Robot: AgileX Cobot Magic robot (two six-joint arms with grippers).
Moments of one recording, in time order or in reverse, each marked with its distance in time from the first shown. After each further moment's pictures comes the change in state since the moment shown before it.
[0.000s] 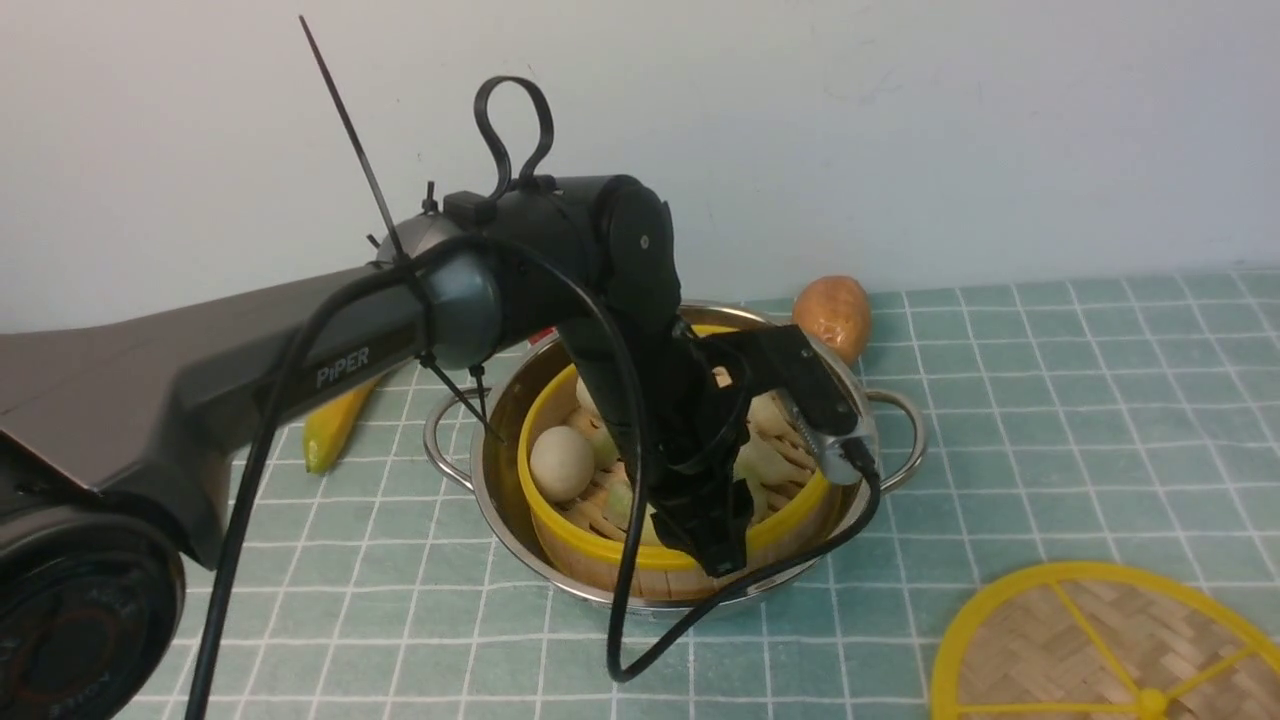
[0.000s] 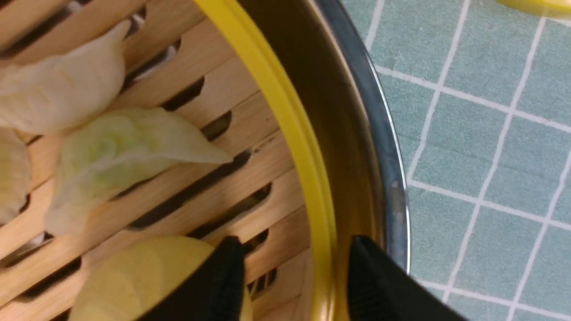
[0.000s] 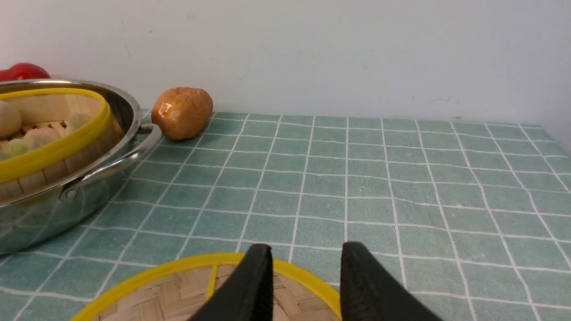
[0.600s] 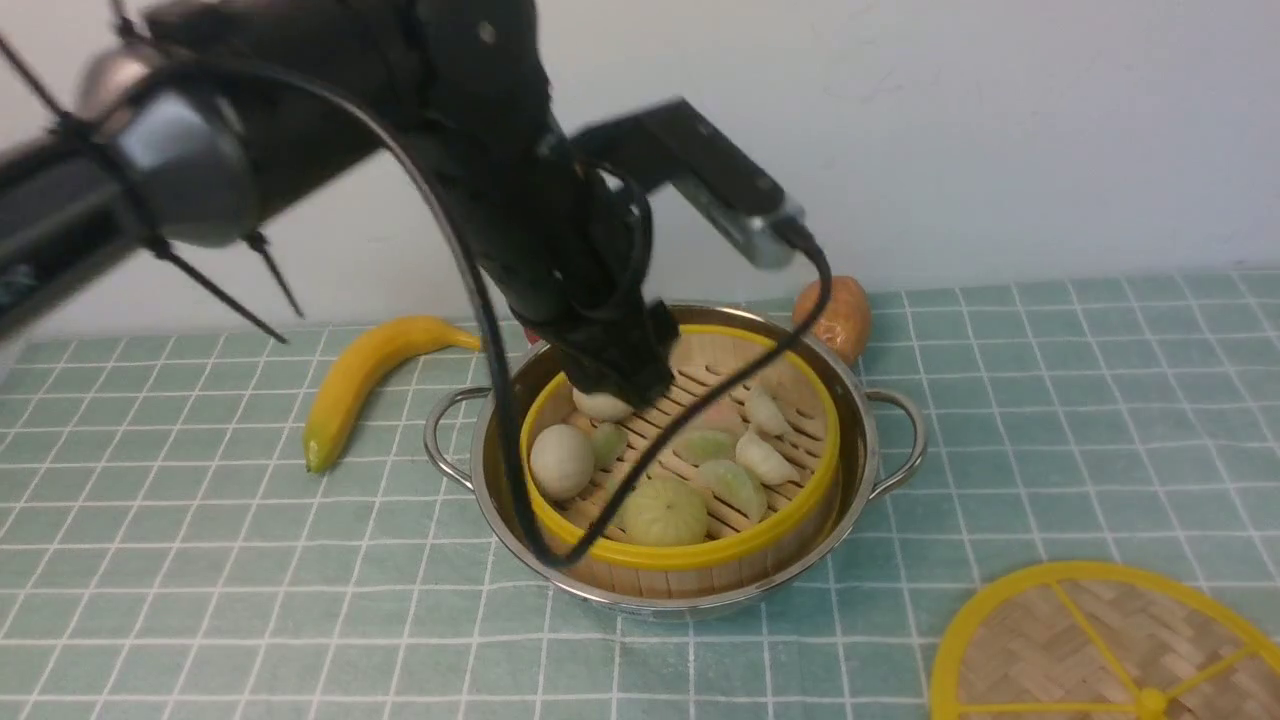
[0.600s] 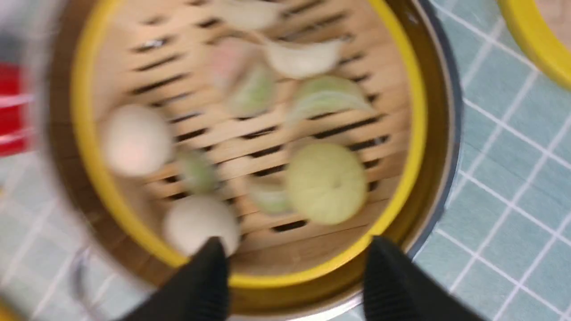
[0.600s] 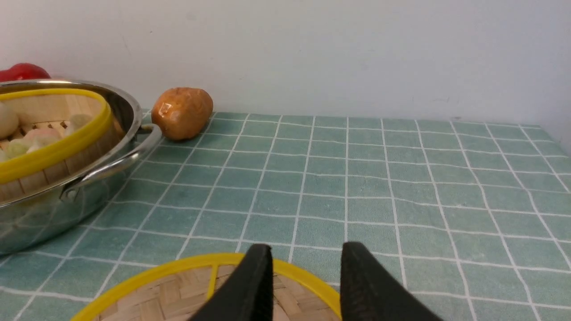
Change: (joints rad) right arm 0.000 0.000 0.000 0.000 0.000 0.000; left arm 0.067 -0.305 -0.085 0.192 0.088 -0.338
